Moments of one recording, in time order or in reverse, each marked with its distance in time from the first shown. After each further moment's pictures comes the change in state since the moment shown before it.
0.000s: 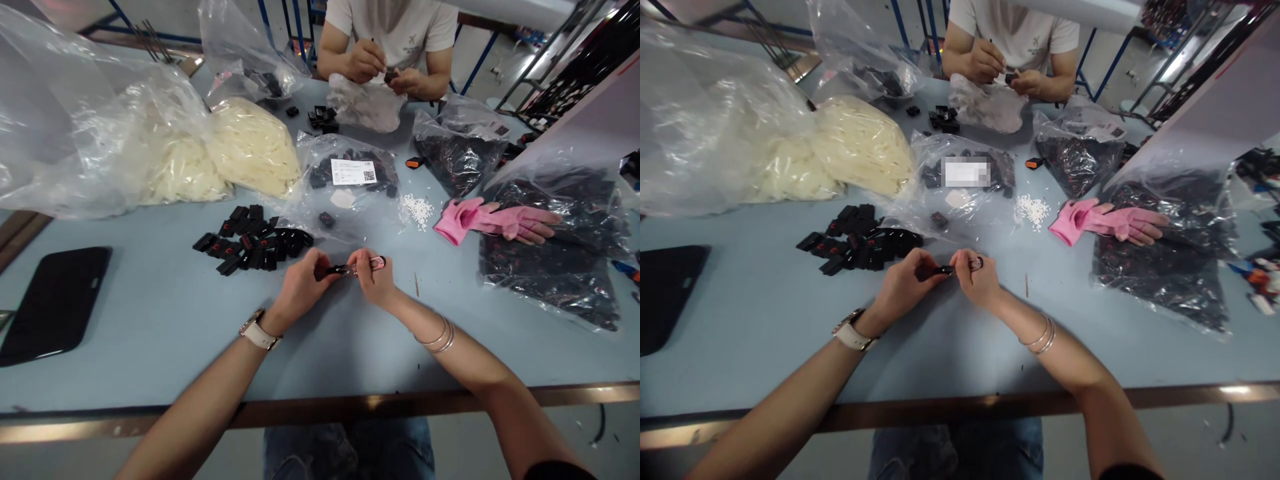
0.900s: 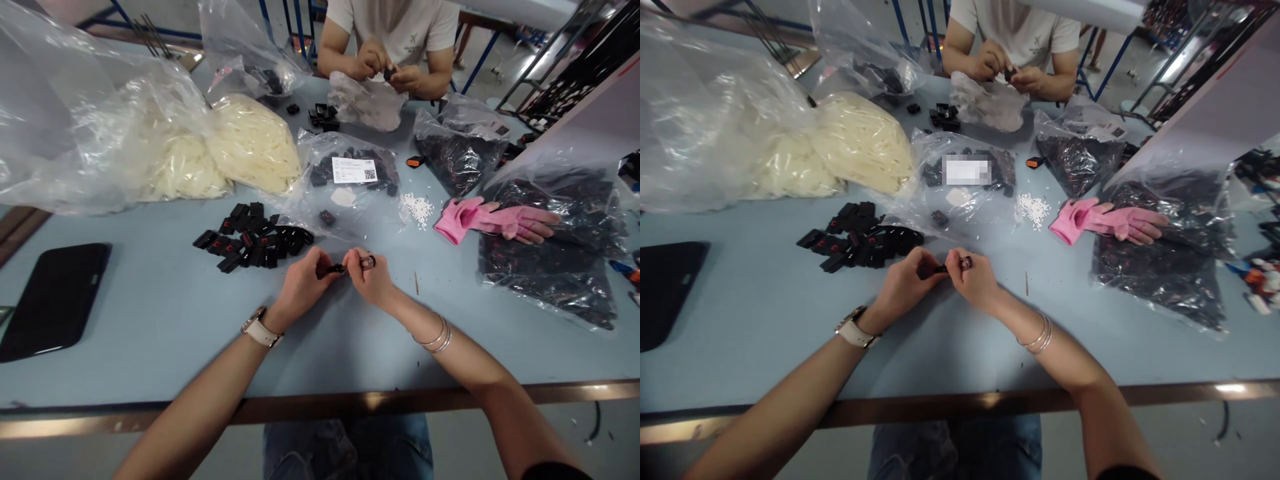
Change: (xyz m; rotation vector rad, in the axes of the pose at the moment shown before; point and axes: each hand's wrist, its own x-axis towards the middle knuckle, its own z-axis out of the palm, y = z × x) left_hand -0.001 0.002 0.001 0.048 0.005 -0.008; right_hand 0.005 -0.011 0.000 -0.200 -0.046 -0.111
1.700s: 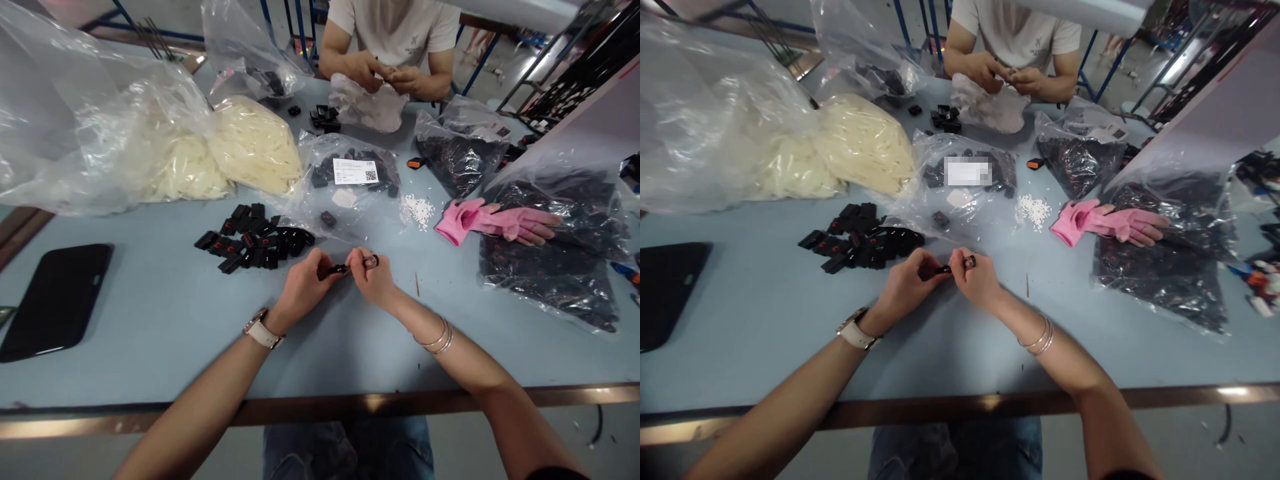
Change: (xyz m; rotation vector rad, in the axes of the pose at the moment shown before) left_hand 0.000 0.001 0.002 -0.015 0.008 -0.002; right_hand 0.002 0.004 0.000 -0.013 0.012 -0.015
